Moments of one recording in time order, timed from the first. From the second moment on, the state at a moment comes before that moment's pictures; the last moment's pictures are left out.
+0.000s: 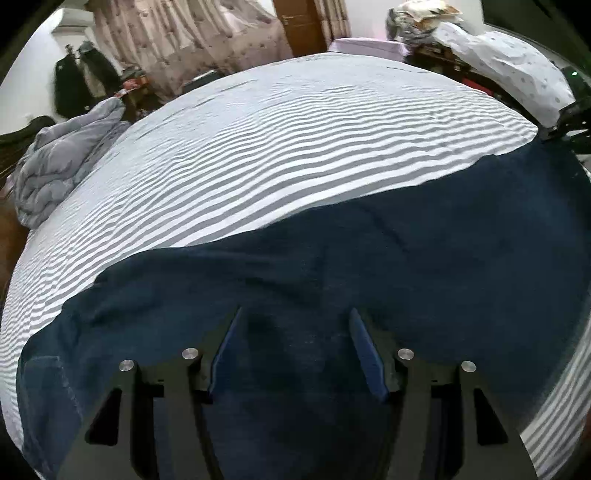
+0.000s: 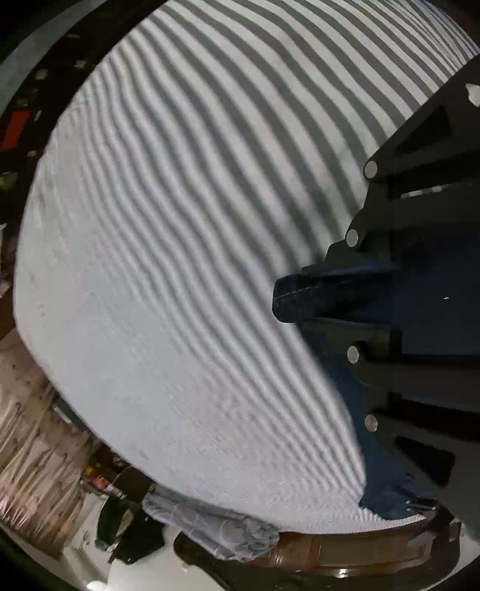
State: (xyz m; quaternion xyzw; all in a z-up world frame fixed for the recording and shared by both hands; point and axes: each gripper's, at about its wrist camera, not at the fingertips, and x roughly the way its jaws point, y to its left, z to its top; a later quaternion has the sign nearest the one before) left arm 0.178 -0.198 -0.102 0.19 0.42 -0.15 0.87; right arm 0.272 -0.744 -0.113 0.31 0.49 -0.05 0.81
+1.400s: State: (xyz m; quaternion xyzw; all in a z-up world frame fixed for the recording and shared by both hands) left arm 0.122 -0.169 -0.097 0.21 0.43 -0.15 0.86; right arm 0.065 -0.750 -0.156 0.51 0.35 -0.07 0.78
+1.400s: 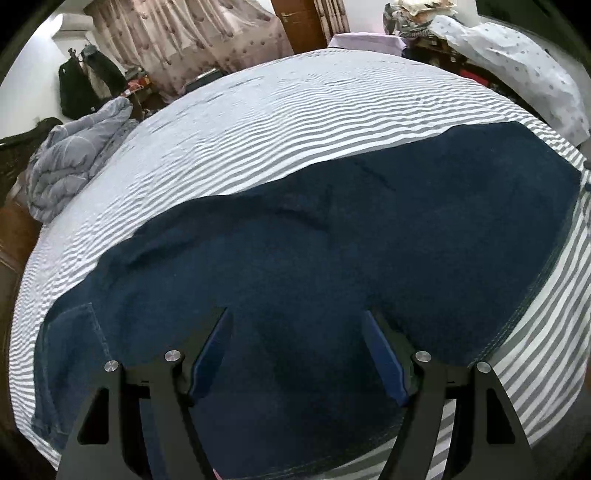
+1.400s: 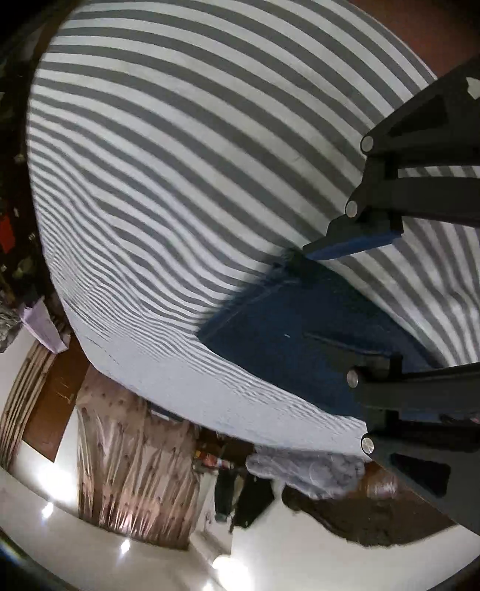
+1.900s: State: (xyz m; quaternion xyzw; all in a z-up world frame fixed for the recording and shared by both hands) left arm 0.124 -0.180 -0.110 0.21 0.44 -0.15 0.86; right arm 0.125 -0.757 -0.179 0.55 0.29 -0.02 0.78
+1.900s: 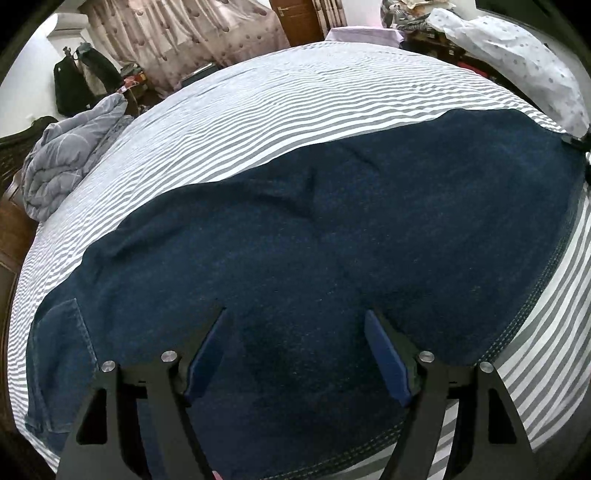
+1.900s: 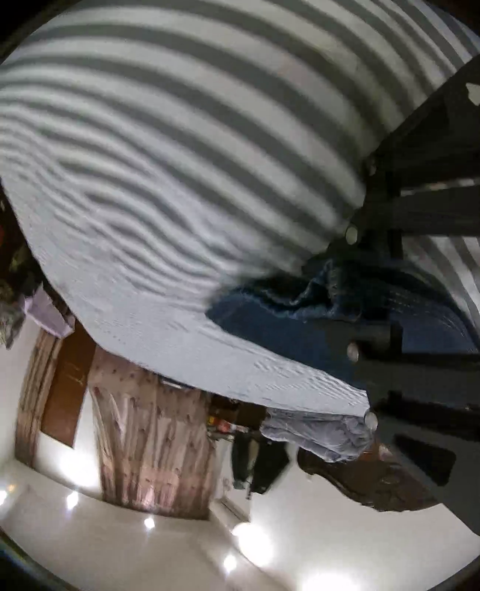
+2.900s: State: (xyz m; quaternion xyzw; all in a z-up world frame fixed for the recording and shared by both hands) left arm 0.131 -0.020 -0.065 0.09 0.44 -0.07 0.89; right arm 0.244 -0.409 -0.053 0.27 0.45 0.21 0.83
